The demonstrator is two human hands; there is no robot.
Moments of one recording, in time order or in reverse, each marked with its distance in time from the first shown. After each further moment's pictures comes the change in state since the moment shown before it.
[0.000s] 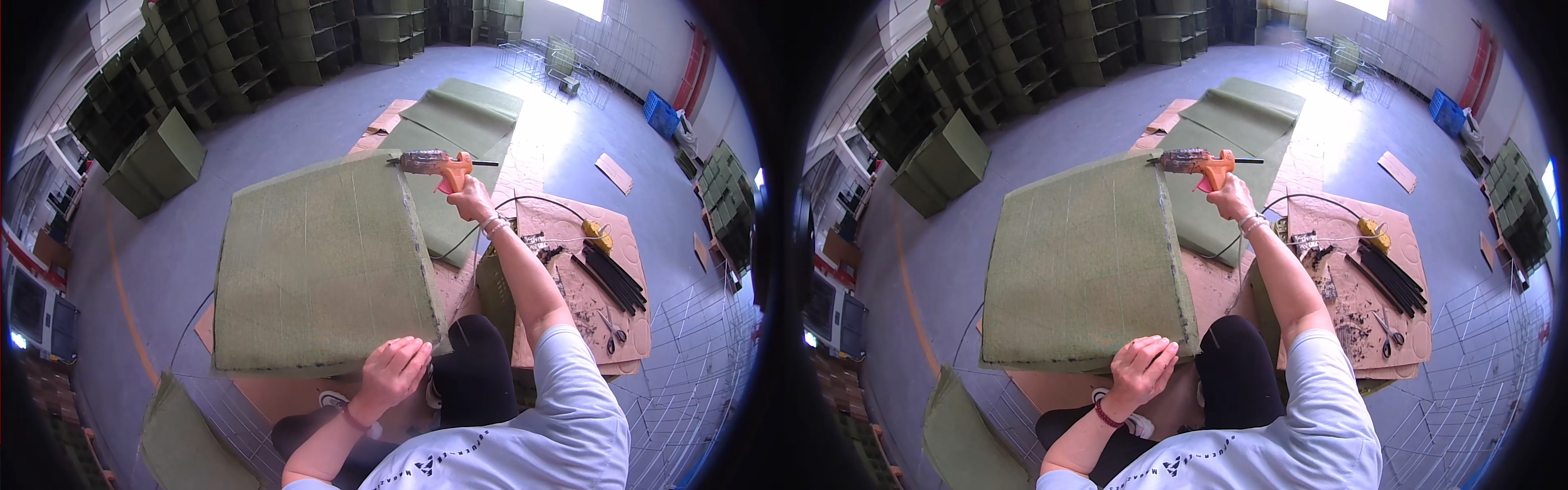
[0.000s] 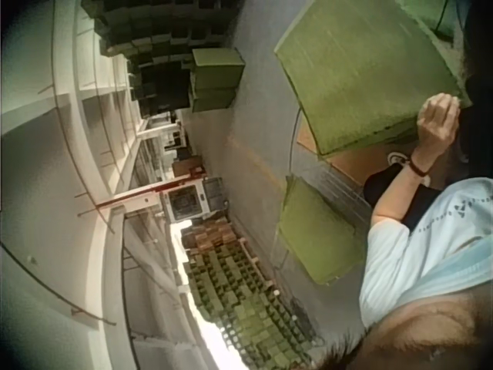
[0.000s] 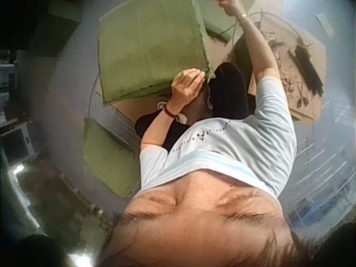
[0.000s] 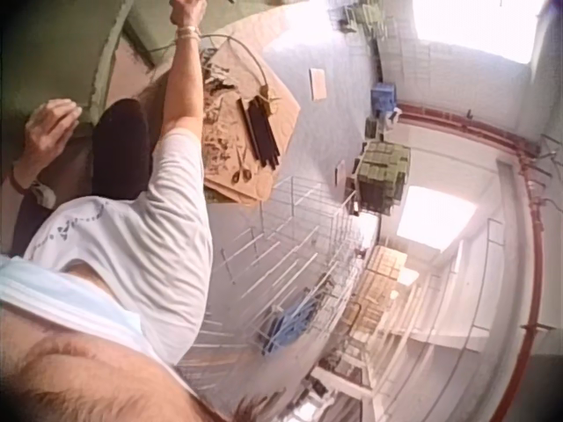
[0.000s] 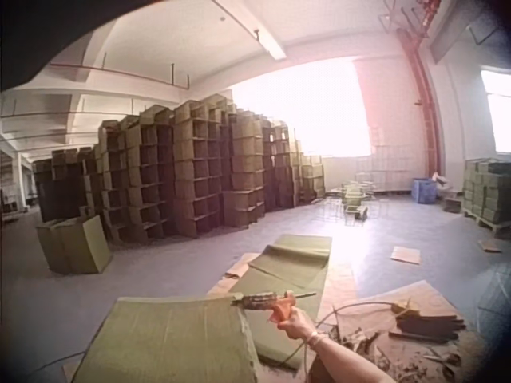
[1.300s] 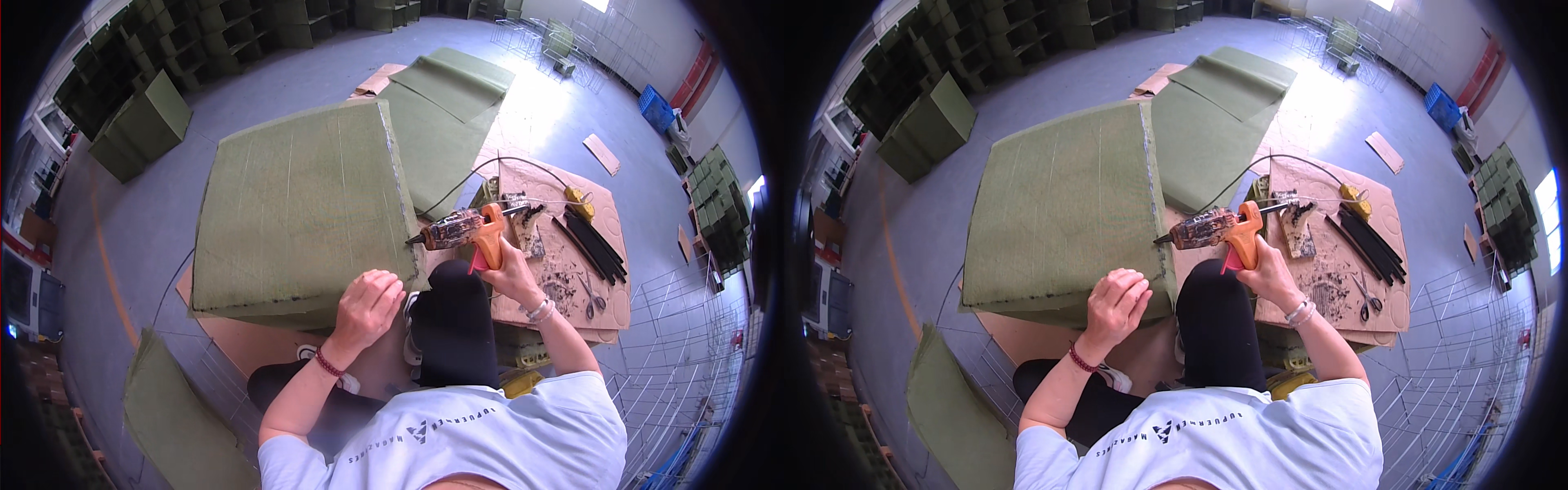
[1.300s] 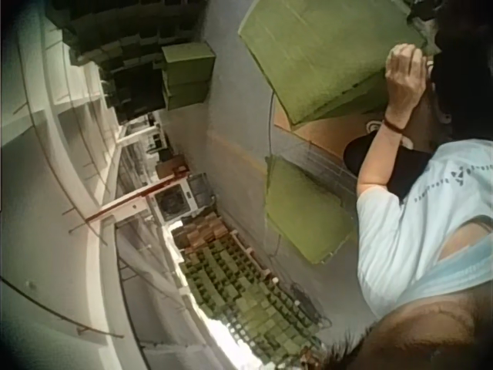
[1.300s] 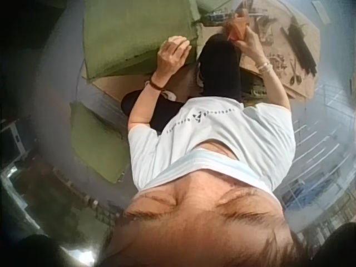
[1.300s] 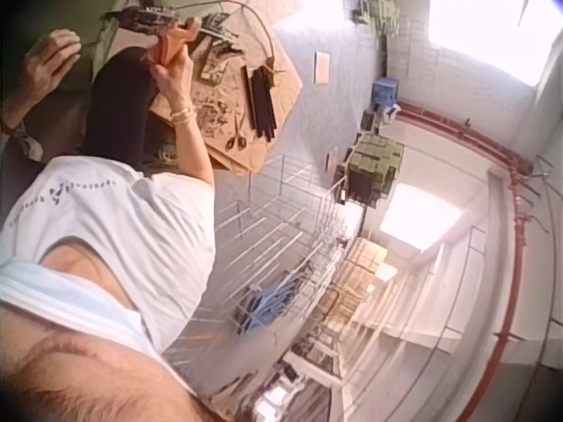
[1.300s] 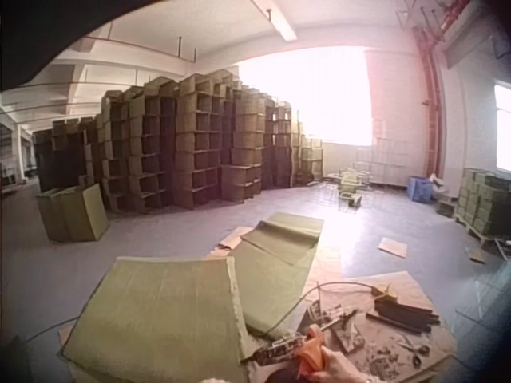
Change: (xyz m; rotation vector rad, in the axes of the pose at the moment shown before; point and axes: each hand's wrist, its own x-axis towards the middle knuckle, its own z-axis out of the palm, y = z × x) left_hand -0.005 0.002 -0.003 -0.059 0.038 -0.020; right_hand -0.258 0.033 -0.094 0.157 -0.217 -0.089
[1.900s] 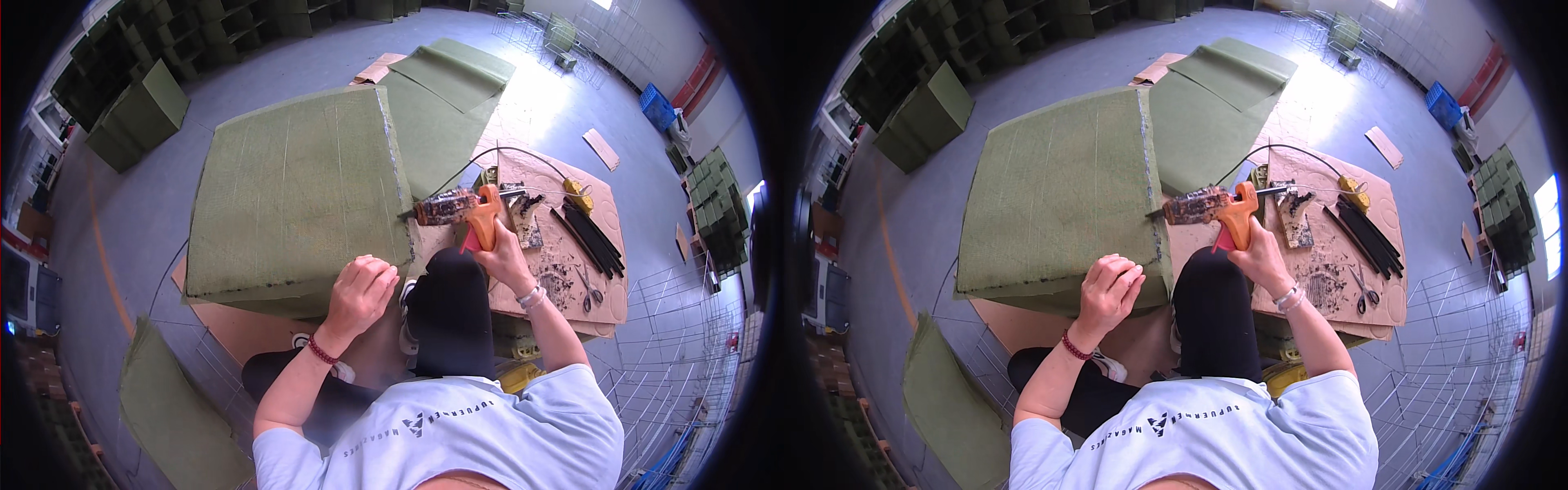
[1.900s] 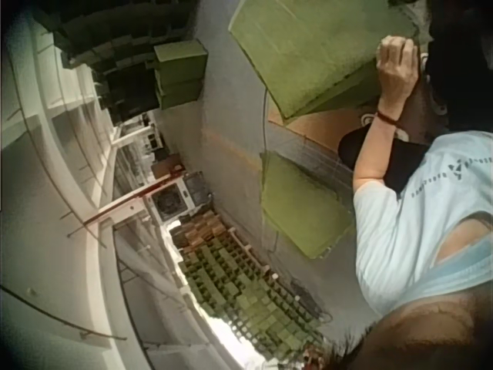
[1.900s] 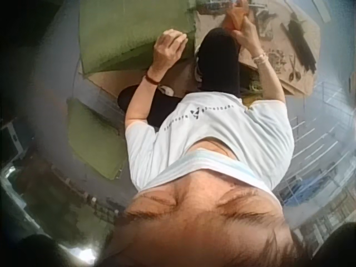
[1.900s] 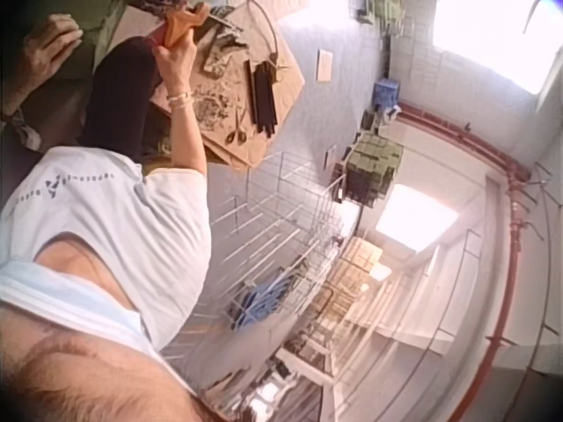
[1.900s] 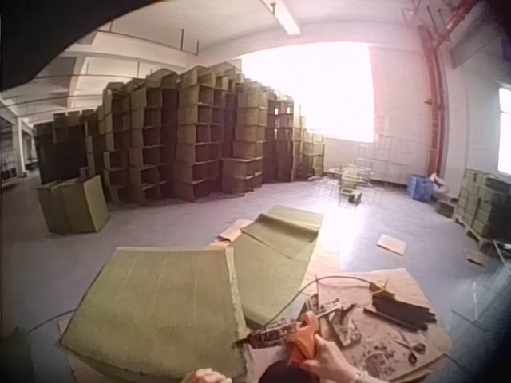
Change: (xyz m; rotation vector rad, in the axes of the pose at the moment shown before) left_hand -0.003 -0.002 0.001 -0.012 0.018 0.015; right_hand 0.008 -0.003 0.010 -0.027 0.091 -0.027
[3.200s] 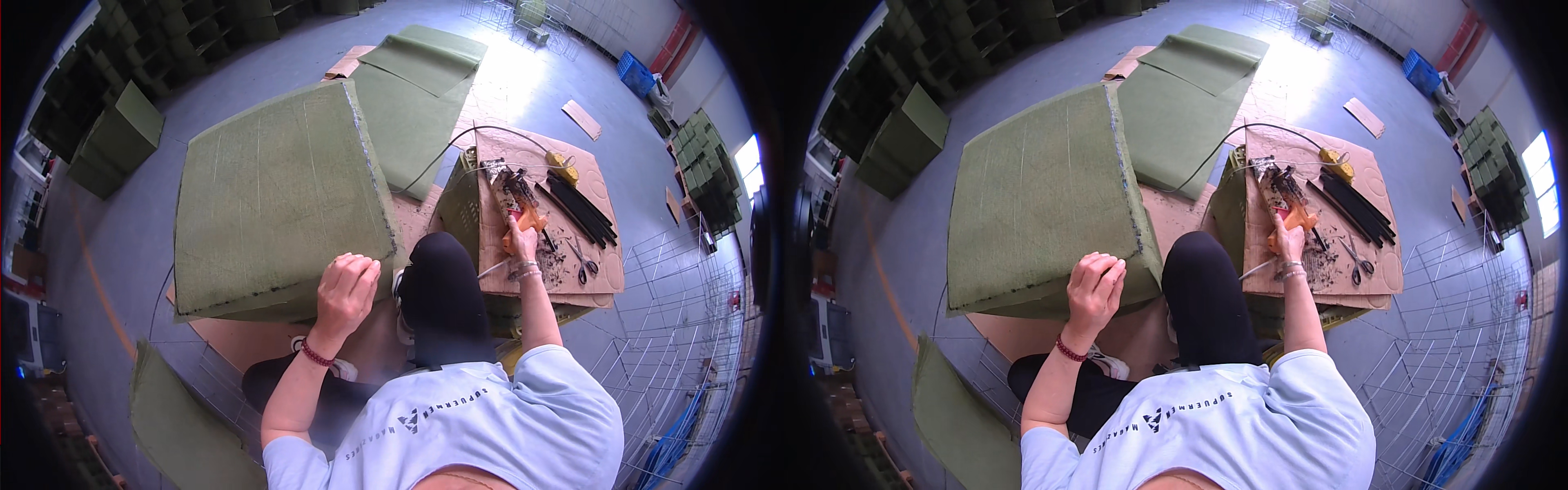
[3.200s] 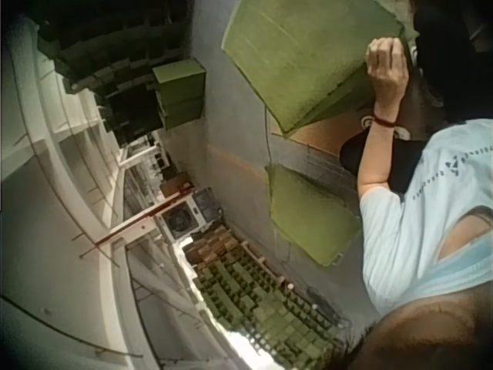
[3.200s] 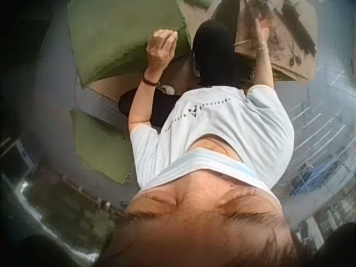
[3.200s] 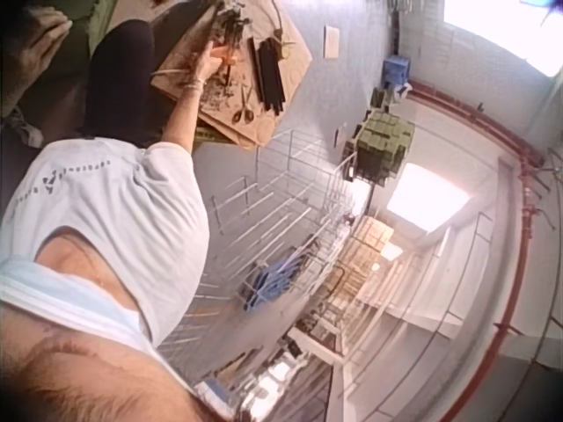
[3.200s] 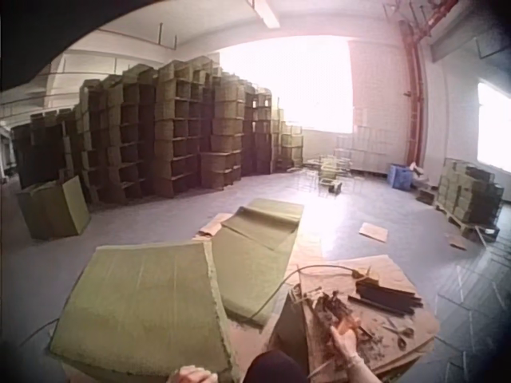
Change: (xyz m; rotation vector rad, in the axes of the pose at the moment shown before) left_hand -0.004 -0.001 0.006 0.031 0.002 0.022; right_hand -0.009 0.214 0.000 -0.085 0.577 0.610
